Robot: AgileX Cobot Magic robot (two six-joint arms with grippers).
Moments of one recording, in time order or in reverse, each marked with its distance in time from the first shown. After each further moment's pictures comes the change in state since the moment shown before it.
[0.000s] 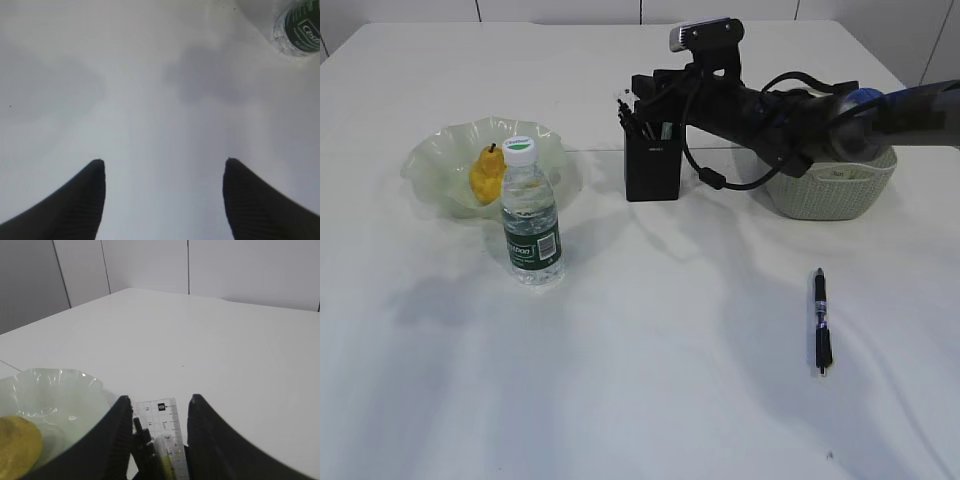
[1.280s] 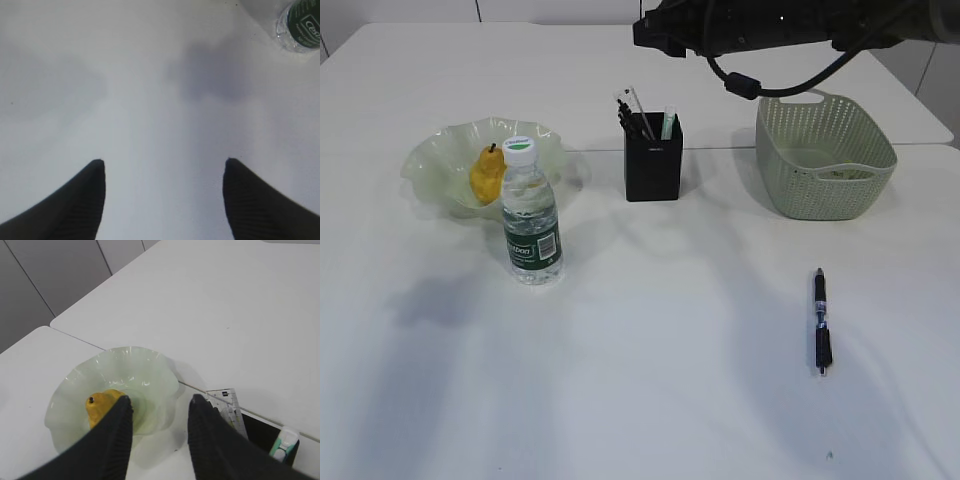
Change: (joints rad) left arm 0.000 0.000 0.000 0.006 0.006 0.000; right arm -0.008 -0.300 0.000 -1.189 0.072 1.356
